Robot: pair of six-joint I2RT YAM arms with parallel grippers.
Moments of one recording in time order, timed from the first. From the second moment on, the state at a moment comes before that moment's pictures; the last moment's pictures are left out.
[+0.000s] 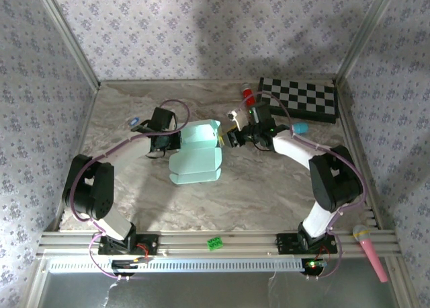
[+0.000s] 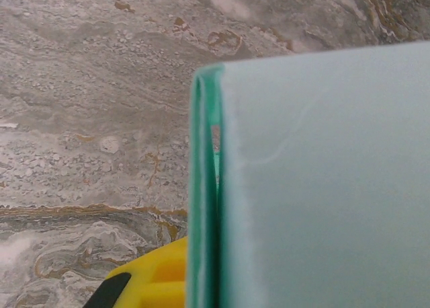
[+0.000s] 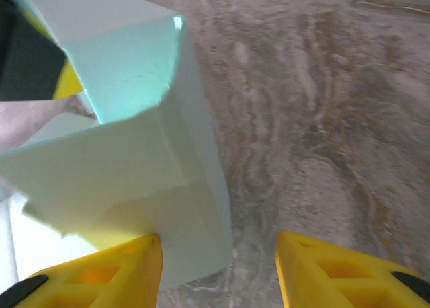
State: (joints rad) left arm -0.40 1.60 1.05 -0.45 0.02 -0.38; right arm 0.44 1.68 1.07 -0.11 -0.47 -0.06
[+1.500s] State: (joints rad) left arm -0.40 1.53 1.04 -0.43 -0.14 -0.59; right arm 0.58 1.60 0.99 -0.09 -0.32 0.21
